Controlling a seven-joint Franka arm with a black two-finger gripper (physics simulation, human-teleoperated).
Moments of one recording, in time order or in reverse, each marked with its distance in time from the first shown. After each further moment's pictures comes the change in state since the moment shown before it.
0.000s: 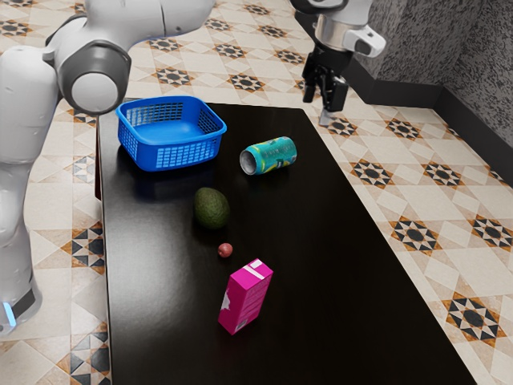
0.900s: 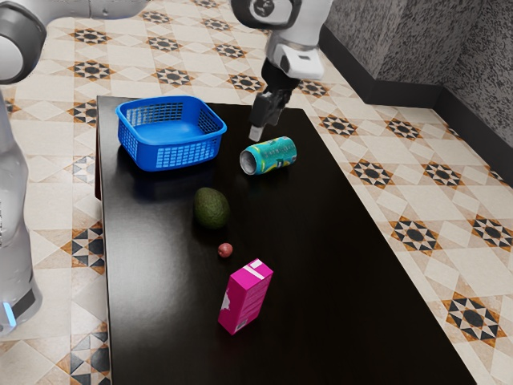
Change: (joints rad) arm -0.004 -0.433 -0.101 -0.645 0.046 0.139 0.730
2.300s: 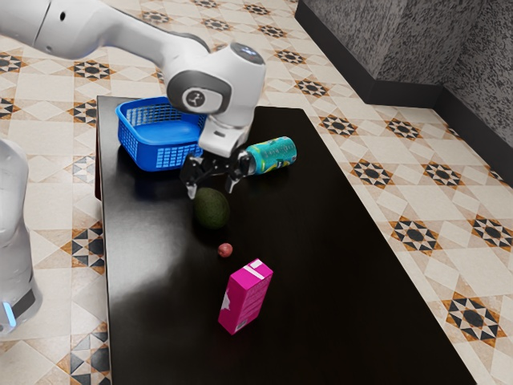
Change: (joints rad) arm 0.000 -0.257 0.034 -0.685 0.005 0.435 0.565
